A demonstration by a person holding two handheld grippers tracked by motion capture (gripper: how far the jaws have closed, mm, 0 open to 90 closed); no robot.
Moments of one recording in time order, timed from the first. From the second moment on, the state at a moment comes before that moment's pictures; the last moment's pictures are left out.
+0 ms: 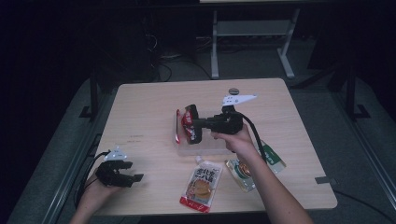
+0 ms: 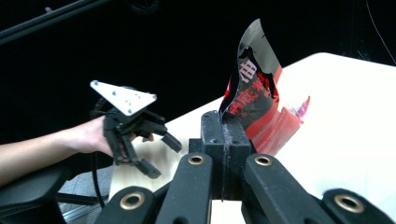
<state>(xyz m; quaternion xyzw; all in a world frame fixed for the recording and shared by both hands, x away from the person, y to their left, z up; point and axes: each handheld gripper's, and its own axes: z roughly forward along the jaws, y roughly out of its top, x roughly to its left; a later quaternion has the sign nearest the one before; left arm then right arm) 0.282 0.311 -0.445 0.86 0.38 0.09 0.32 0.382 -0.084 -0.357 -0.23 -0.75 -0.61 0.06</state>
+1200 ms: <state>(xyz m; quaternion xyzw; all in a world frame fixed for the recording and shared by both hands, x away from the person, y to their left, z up) 0.282 0.305 -0.447 0.87 0.38 0.08 0.31 0.404 -0.043 -0.371 -0.25 -0.78 -0.57 0.05</state>
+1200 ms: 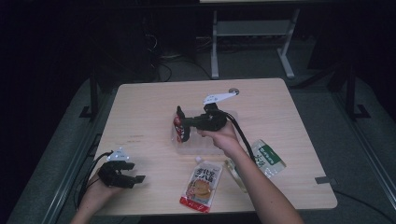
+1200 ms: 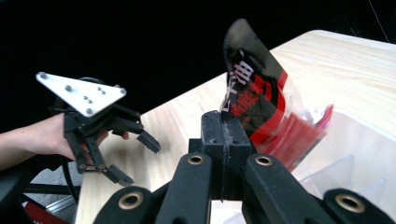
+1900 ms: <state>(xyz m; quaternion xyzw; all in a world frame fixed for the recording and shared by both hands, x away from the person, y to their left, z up) 0.282 0.304 -0.448 0.87 0.38 0.07 0.32 0.401 -0.045 -0.375 -0.26 -0.79 -0.55 0.03</state>
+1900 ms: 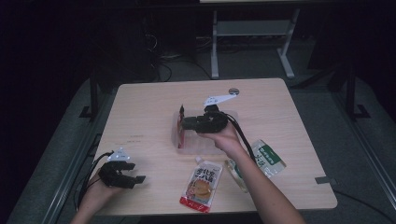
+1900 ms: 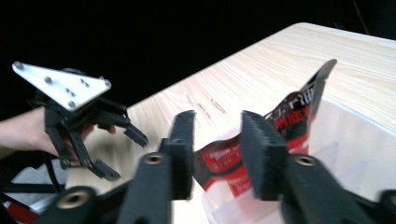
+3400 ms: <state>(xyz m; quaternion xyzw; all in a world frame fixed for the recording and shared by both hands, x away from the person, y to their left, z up) 0.269 0.272 -0.438 0.88 0.35 0.07 0.33 0.300 -0.153 -0.395 -0.27 -0.86 -0.44 -0.07</state>
